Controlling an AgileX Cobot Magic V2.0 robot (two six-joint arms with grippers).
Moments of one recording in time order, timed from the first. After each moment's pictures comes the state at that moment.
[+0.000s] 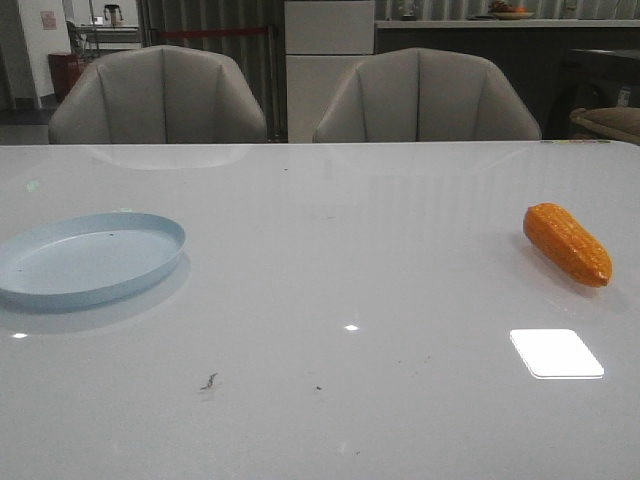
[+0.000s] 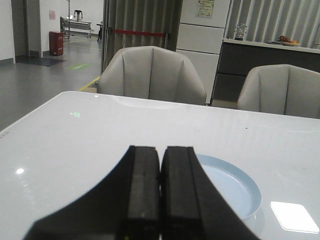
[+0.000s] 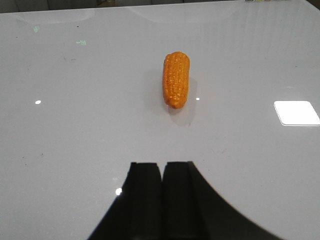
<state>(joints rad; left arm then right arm) 0.00 -0.01 0.01 -0.14 0.02 0.03 0.08 -0.01 0.03 0.06 0.30 0.05</state>
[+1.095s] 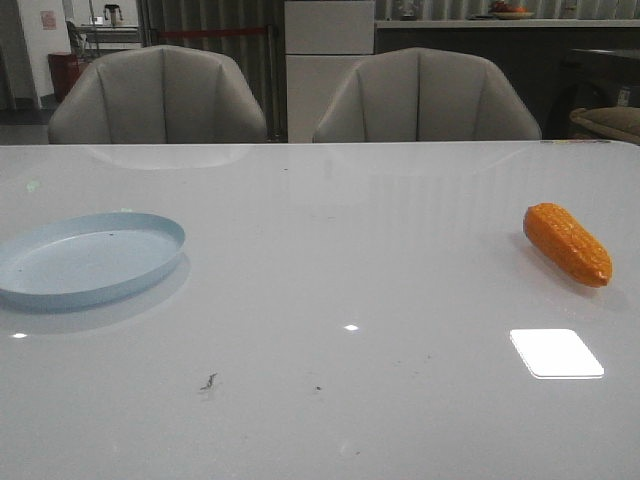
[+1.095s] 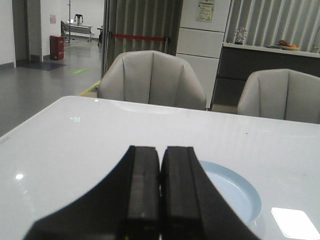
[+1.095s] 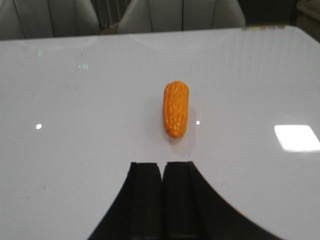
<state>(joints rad) 0.00 -0.01 0.01 -0.14 -0.01 0.03 0.08 -0.01 0.03 0.06 0.17 0.05</state>
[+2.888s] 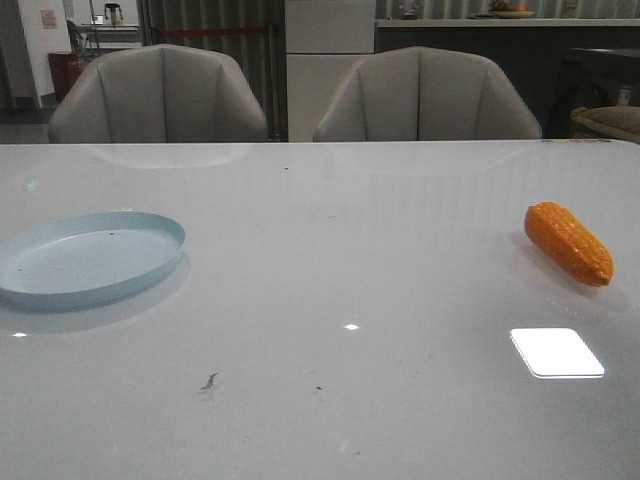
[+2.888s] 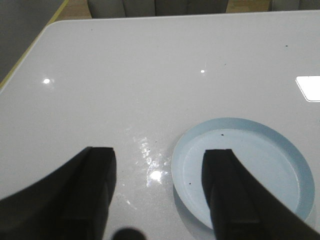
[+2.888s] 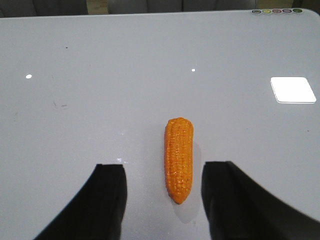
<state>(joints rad) 0.00 1.06 -0.60 0.02 0.03 0.03 0.08 0.90 -0.56 0.05 0.11 0.05</state>
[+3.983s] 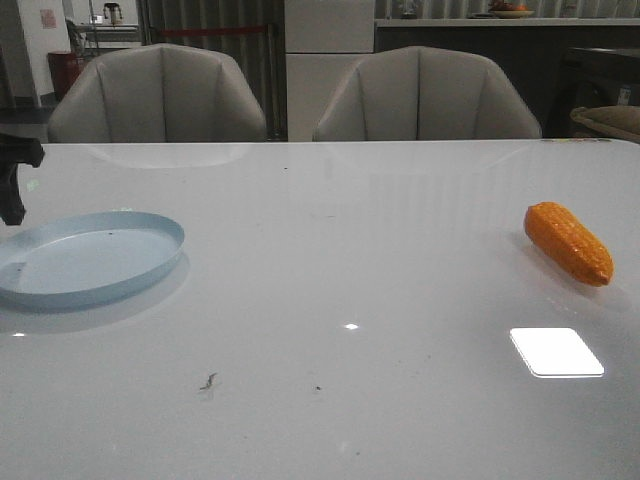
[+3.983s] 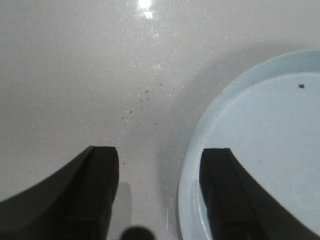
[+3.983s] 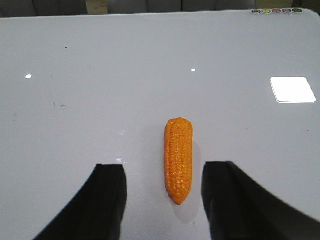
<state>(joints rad) 0.03 1.99 -1.41 -0.06 0.62 0.03 0.08 0.90 -0.56 0.05 0.11 0.05</state>
